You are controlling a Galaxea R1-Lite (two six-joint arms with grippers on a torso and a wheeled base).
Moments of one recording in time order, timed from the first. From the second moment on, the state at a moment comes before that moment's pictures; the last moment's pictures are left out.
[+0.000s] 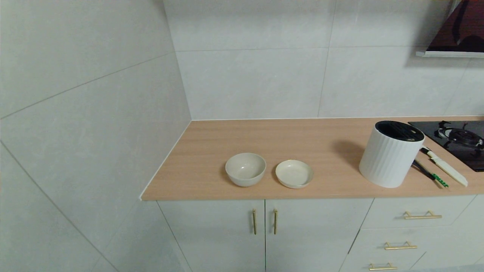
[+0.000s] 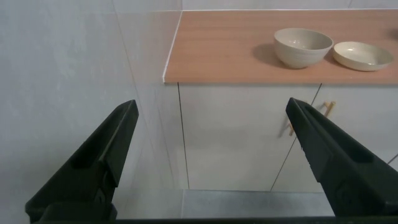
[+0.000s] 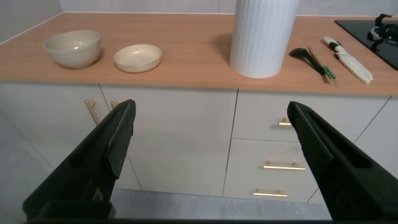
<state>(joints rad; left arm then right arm) 0.00 0.00 0.00 0.00 0.02 -0.01 0.00 0.00 0.00 0.00 0.07 -0.01</state>
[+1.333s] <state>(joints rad) 0.00 0.00 0.00 0.00 0.02 -0.01 0.00 0.00 0.00 0.00 0.07 -0.01</state>
